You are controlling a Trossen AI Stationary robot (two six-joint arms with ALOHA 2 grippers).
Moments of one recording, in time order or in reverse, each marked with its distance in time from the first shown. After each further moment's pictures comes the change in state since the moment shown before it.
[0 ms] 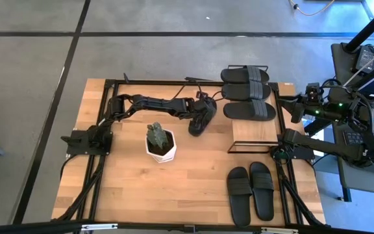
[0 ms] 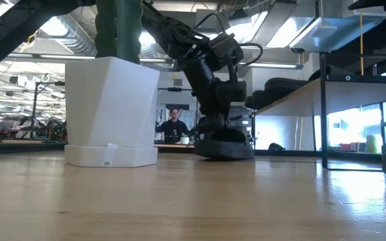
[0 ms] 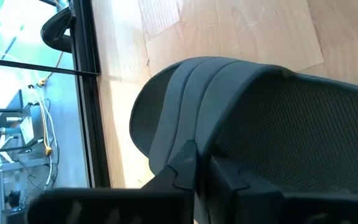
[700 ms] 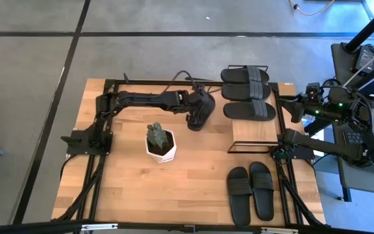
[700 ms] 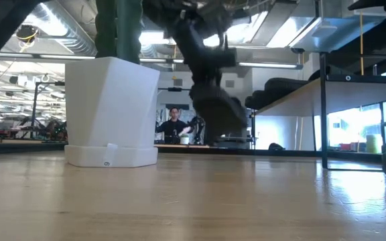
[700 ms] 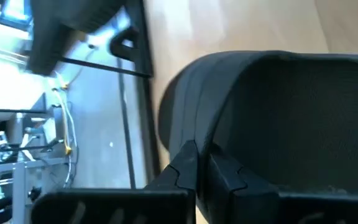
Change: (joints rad) left arm 0.003 -0.185 0.000 -0.112 -0.028 0.024; right arm 0.000 0.000 0.000 0.000 0.008 0.000
